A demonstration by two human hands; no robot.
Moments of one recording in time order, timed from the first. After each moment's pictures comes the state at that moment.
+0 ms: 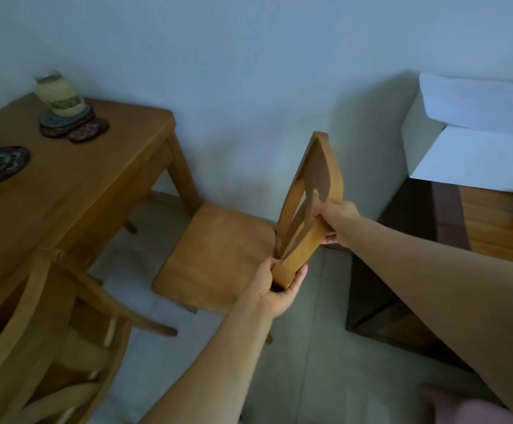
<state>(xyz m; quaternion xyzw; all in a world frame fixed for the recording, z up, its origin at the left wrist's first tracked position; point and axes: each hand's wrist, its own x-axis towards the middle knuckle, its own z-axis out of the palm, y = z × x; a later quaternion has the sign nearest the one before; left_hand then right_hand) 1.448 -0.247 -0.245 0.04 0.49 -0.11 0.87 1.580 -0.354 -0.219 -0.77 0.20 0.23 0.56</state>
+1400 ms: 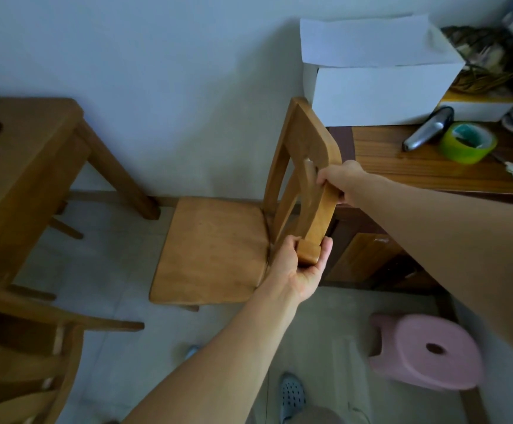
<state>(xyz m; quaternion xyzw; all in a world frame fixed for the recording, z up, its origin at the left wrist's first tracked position) 1.439 -0.452 -0.256 0.01 0.48 -0.18 0.86 1.578 -0.559 -0.225 -0.78 0.26 0.19 0.53</state>
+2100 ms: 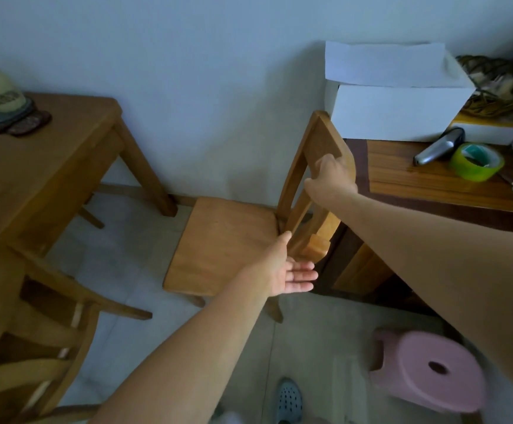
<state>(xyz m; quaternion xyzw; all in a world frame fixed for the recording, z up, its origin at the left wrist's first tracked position) 1.414 -0.405 -0.255 0.45 0.37 -0.34 0.74 1.538 -0.507 -0.206 -0.96 0.04 0.03 0.27</state>
